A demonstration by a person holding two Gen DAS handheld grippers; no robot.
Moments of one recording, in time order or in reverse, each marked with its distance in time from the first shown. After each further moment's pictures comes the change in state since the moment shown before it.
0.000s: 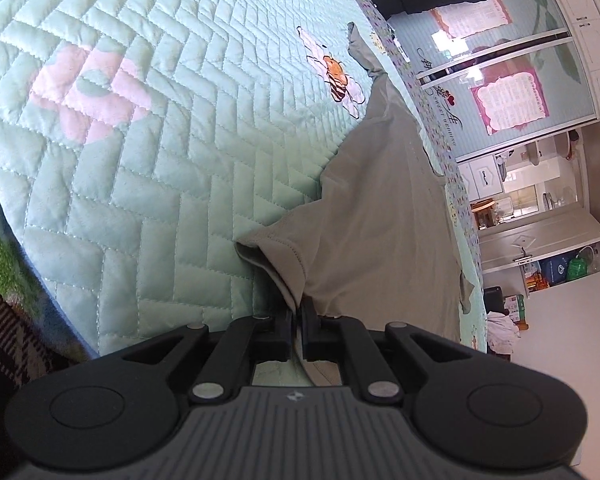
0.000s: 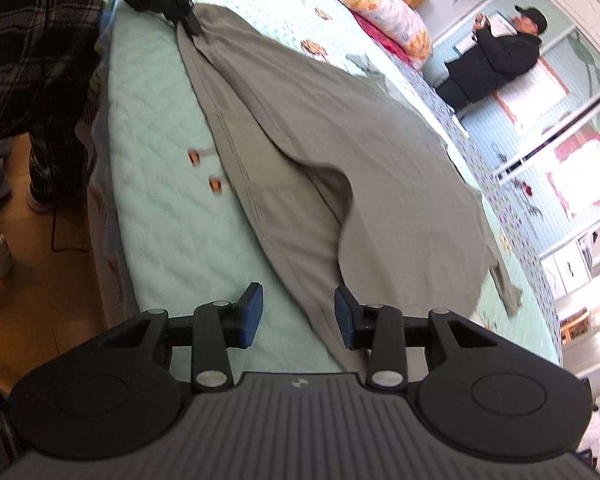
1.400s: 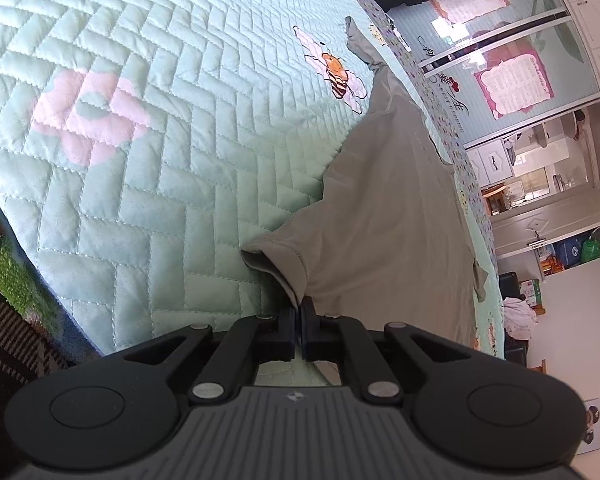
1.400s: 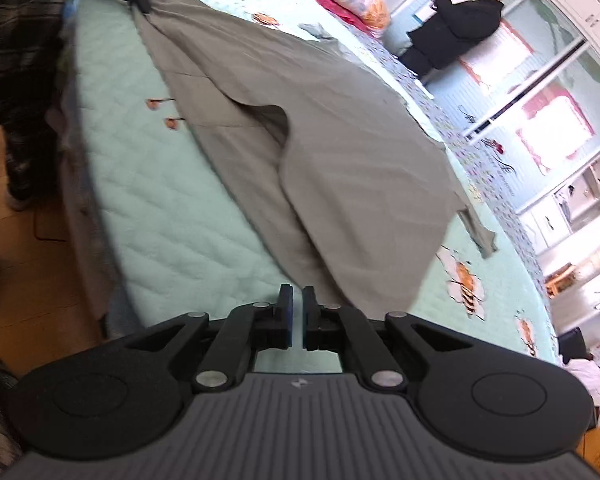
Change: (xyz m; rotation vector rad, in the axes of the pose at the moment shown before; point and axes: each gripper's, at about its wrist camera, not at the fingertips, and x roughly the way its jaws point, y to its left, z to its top) left arm -0.002 -0.001 0.006 0.041 0.015 0.036; right arm -0.005 -0.013 -0.038 0.083 0.062 -0.080
